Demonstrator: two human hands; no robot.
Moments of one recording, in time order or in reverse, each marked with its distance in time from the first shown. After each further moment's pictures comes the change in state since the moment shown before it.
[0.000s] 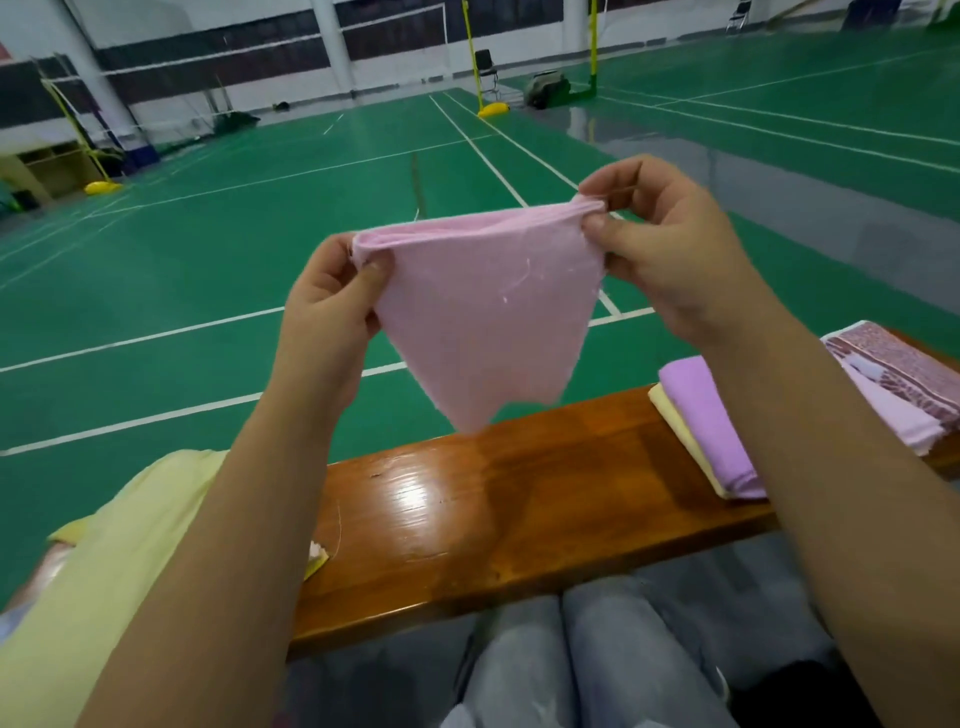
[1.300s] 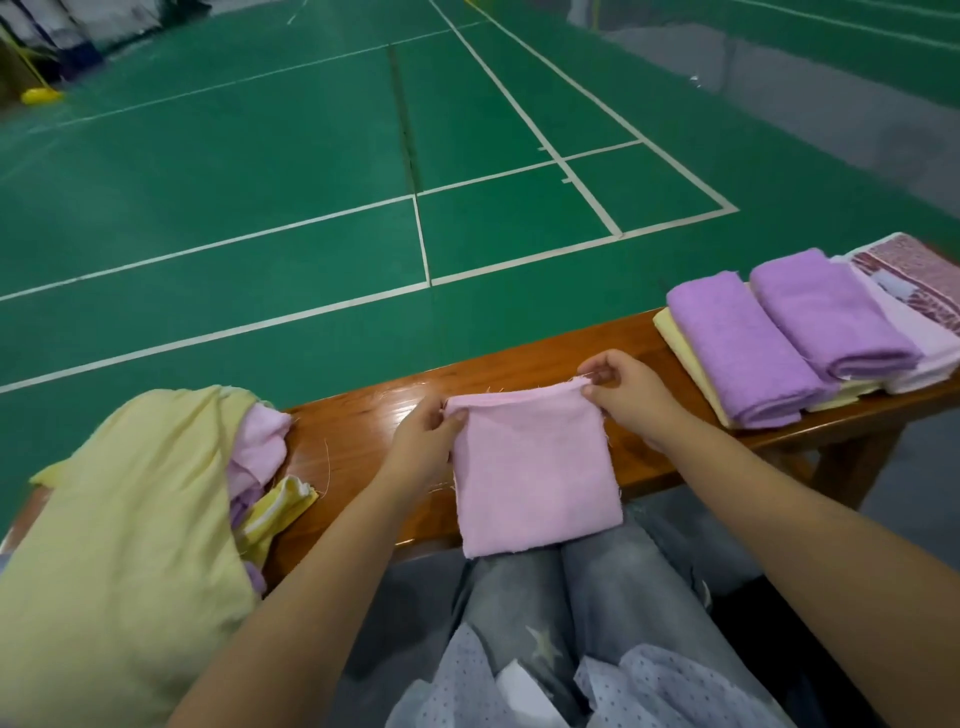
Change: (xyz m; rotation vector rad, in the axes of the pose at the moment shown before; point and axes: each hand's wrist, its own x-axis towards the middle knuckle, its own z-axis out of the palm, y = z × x) left_hand -0.098 -0.173 -0.007 0.484 -0.134 -0.716; right_hand -0.087 0.209 -0.009 -0.436 -0.080 0.641
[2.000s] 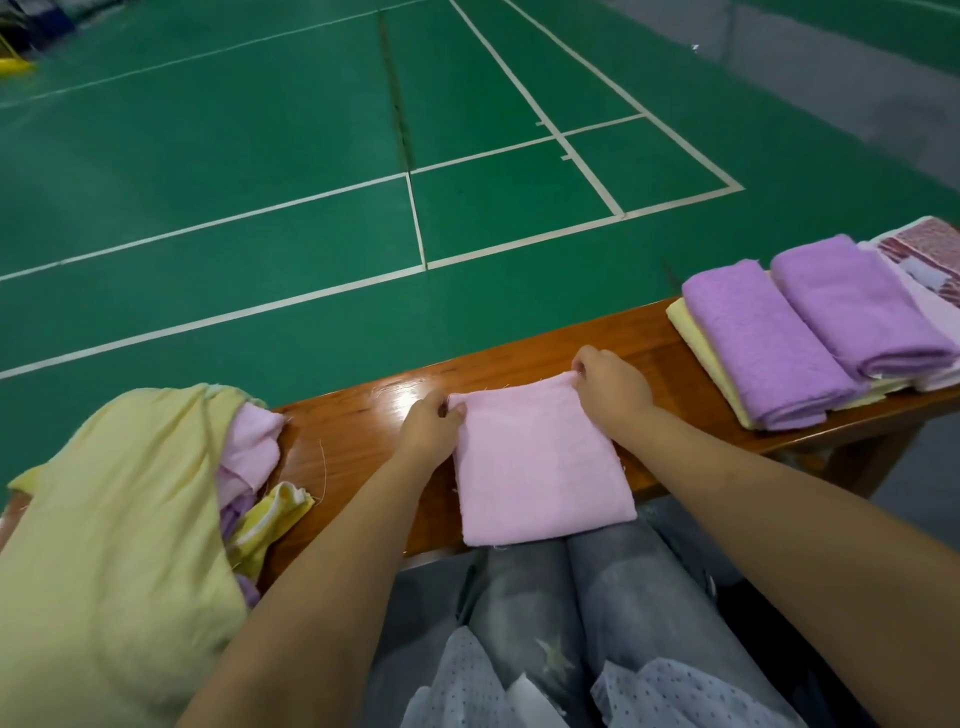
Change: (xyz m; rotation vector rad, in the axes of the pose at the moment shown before) left_hand 0.068 -0.022 0.009 0.408 0.081 -0.109; right_hand 0.047 0.011 0.040 -0.691 0.082 -0.070
